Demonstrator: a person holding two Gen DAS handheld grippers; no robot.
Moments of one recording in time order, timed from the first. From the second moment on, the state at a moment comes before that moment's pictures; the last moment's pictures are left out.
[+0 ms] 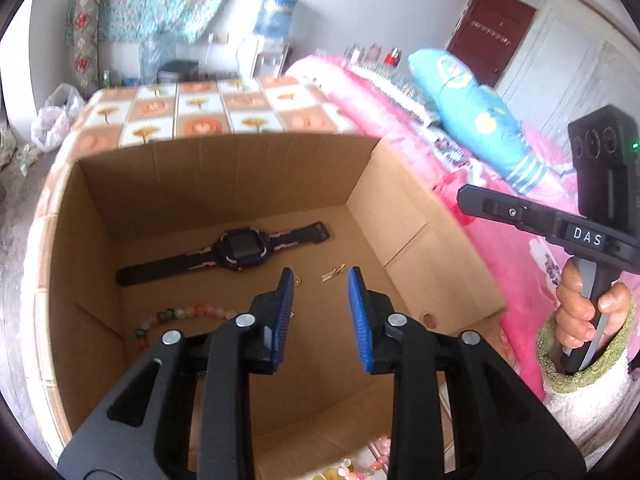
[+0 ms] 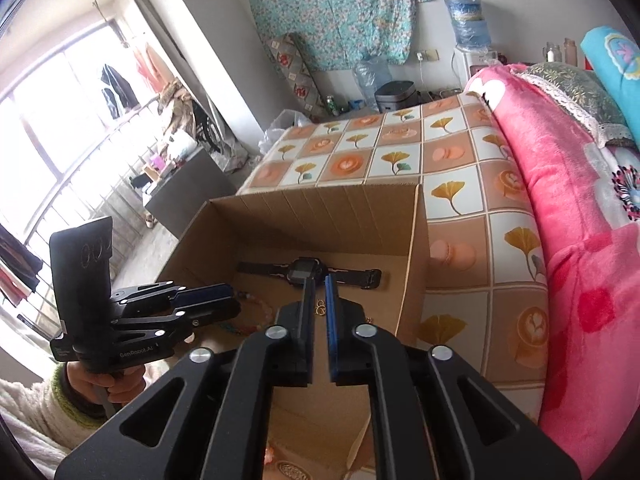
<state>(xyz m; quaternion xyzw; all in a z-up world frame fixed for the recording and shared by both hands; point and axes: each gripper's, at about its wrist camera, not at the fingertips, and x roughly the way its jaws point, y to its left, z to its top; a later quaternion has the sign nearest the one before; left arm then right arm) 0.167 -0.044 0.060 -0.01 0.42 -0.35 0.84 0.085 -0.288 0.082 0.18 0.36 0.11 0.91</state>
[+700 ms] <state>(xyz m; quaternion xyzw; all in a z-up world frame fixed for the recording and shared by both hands) 0.024 -0.031 -0.005 0.12 0.40 -0.32 0.85 -0.039 -0.256 -0.025 0.21 0.47 0.01 0.86</state>
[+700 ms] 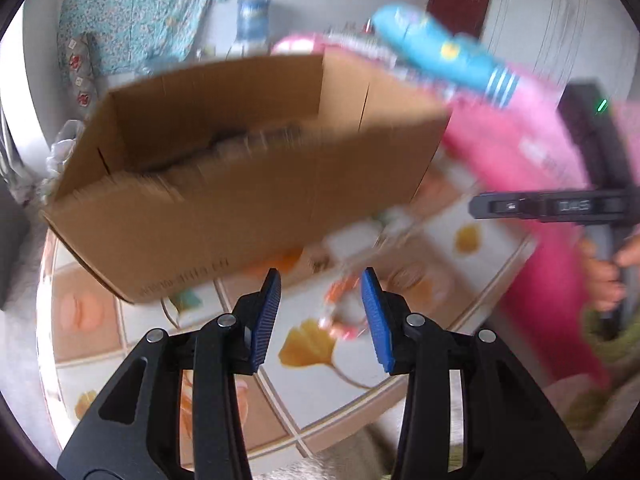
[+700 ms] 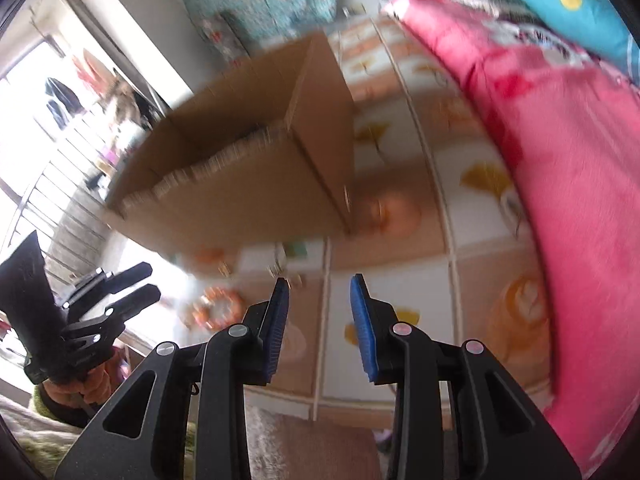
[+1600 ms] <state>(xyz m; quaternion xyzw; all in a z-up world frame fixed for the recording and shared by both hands) 0.051 0.036 -0.008 0.11 0.37 -0.24 0.89 -0.005 -0.205 -0.043 0.03 0.48 0.03 0.88</state>
